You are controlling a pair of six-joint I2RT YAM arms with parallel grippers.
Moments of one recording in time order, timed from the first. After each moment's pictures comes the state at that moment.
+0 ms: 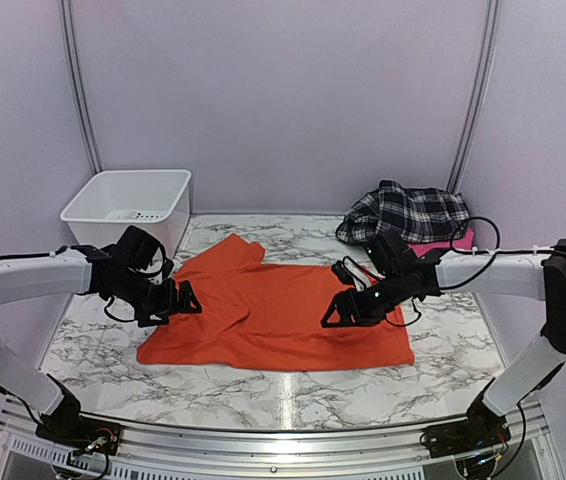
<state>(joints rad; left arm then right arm) -0.48 1.42 0.86 -0.48 0.26 -0.62 0.63 1.56 0.98 -0.40 -0.46 0.36</state>
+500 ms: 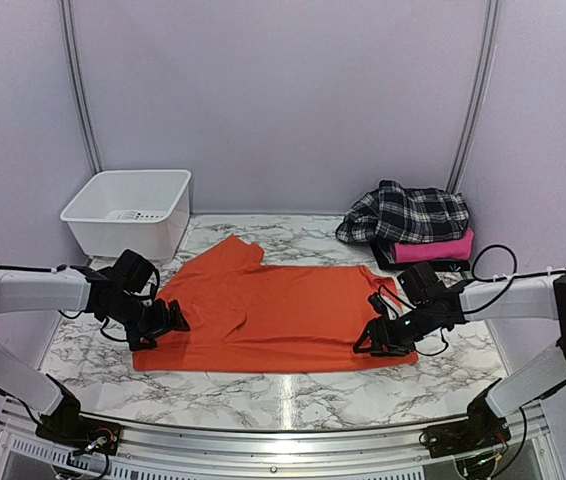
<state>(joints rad) -0.48 1.42 0.69 -0.44 0.21 -0.80 0.47 1.42 0.62 -0.36 -0.50 0.44</state>
